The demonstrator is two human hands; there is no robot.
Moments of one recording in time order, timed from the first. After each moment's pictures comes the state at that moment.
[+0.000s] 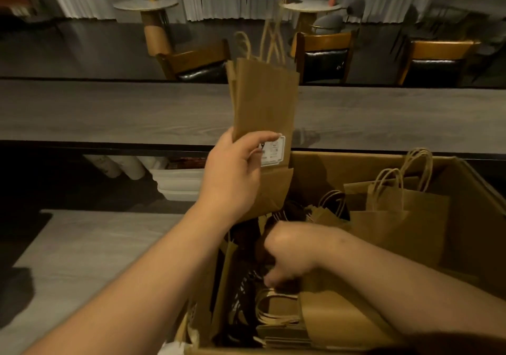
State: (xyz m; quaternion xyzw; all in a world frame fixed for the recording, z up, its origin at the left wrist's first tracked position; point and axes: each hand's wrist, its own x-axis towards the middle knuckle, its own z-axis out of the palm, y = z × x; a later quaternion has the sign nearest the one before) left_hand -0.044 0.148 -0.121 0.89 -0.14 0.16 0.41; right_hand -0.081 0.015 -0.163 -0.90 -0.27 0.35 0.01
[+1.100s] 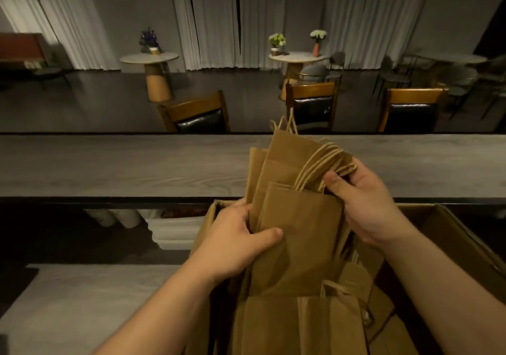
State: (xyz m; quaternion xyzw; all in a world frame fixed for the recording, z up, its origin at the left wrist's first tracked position) left_hand -0.034 0.159 -0.126 0.80 -0.19 -0.10 0.55; right_hand -0.044 -0.071 -0.091 -0.70 0.04 -0.09 0.71
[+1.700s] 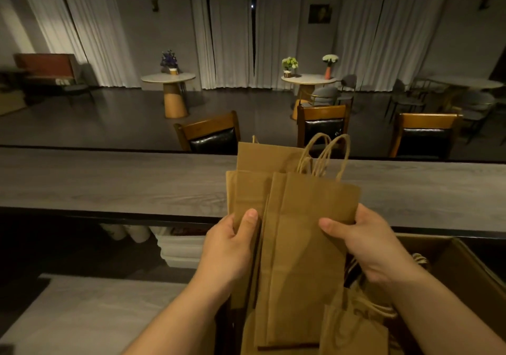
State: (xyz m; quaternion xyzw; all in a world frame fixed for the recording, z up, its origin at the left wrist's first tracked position) left_hand -0.032 0.153 -0.116 0.76 0.01 0.01 0.65; right_hand -0.043 -0.070 -0.097 -0.75 0.17 -0.03 0.64
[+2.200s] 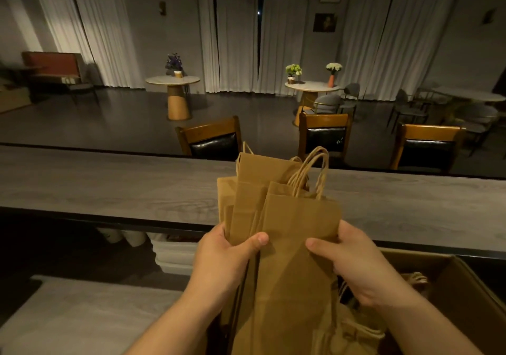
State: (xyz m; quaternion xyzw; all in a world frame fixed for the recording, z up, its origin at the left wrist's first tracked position) left_hand -0.033 0.153 -0.110 0.72 0.03 0.00 0.69; right_hand -0.044 -0.064 -0.096 -0.77 0.12 0.04 0.62
